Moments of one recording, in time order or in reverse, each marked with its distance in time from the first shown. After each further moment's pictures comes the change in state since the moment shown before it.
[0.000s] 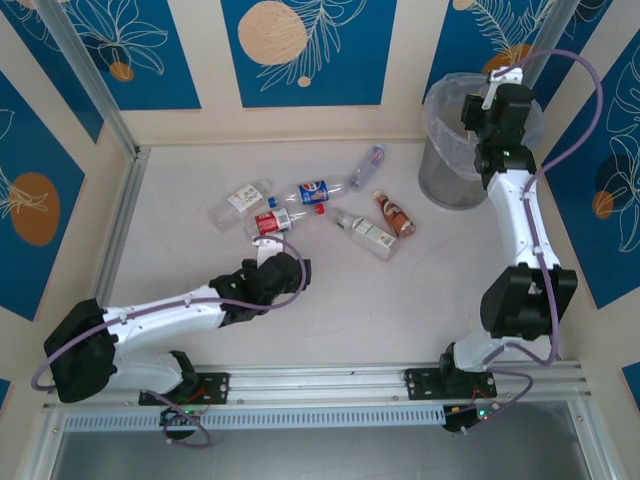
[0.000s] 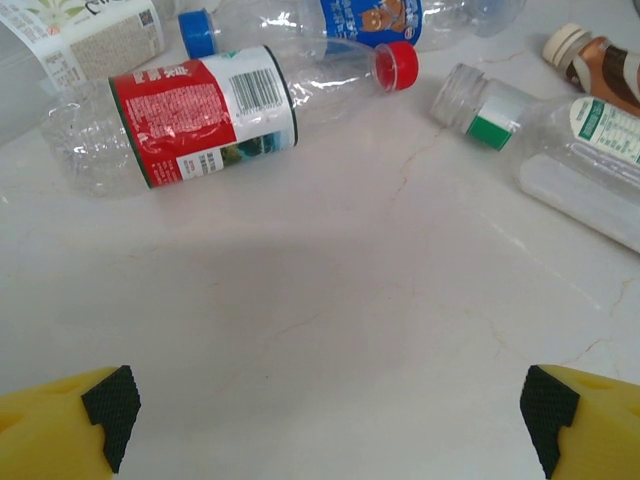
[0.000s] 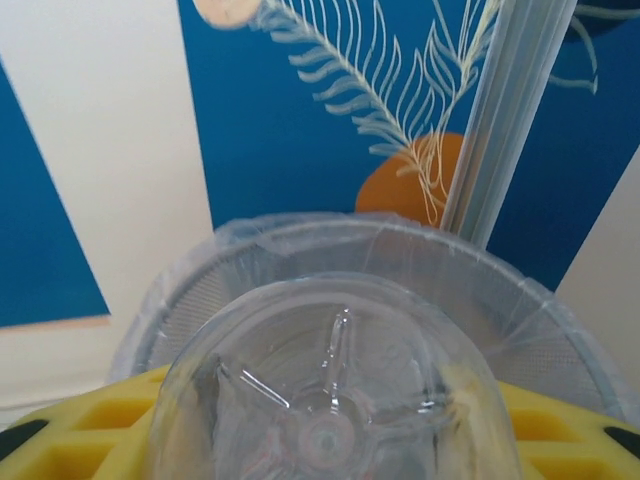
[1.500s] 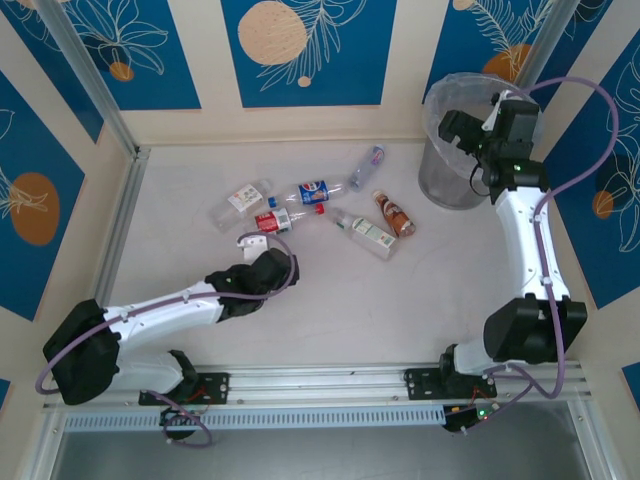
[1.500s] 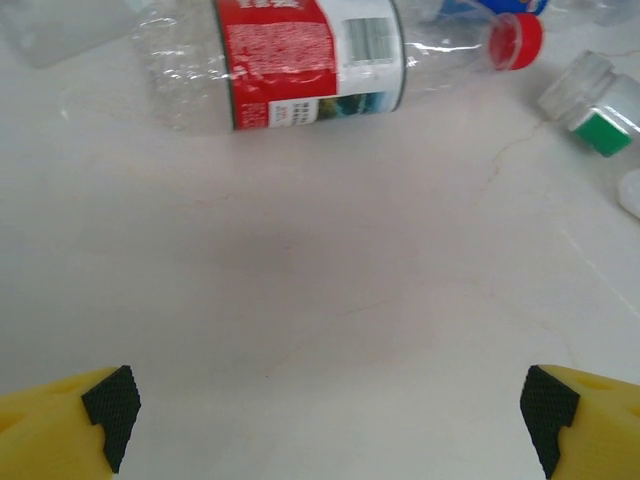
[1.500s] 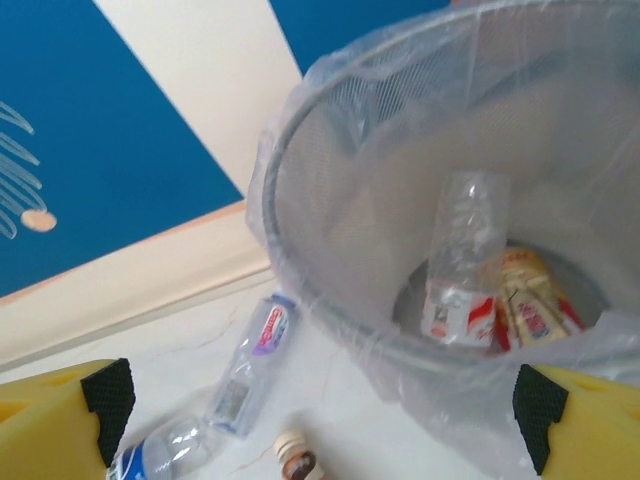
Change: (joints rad) left arm 0.087 0.002 -0.027 -0.076 0.023 -0.170; right arm -0.004 -0.198 -0.134 -0.235 -0.272 0.376
